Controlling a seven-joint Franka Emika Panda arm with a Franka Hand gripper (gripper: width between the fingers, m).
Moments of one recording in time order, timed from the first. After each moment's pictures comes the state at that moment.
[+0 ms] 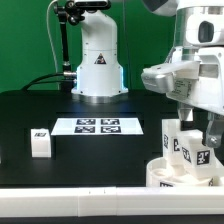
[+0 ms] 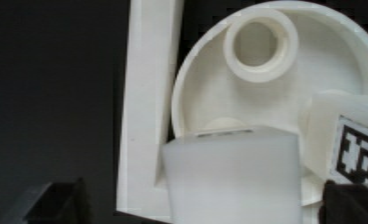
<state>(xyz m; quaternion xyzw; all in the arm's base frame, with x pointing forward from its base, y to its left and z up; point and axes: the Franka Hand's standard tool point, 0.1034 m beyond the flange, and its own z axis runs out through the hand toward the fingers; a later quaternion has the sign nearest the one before) 0.647 0.097 0.090 0.67 0.74 0.02 0.08</state>
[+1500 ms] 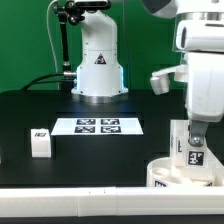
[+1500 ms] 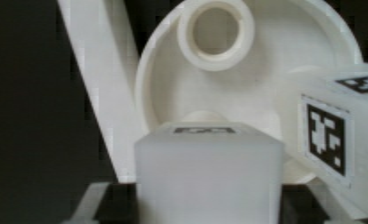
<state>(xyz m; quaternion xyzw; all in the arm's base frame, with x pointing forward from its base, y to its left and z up) 0.640 0.096 0.083 0.81 0.58 0.03 0.06</state>
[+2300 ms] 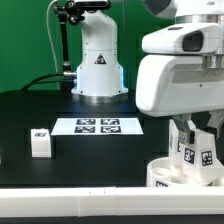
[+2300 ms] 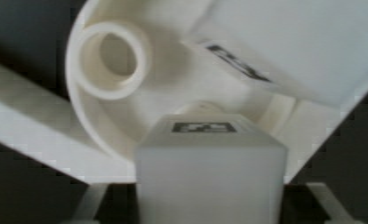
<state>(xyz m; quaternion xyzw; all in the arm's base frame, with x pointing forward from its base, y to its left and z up) 0.635 0.105 0.081 0.98 0.19 0.04 0.02</state>
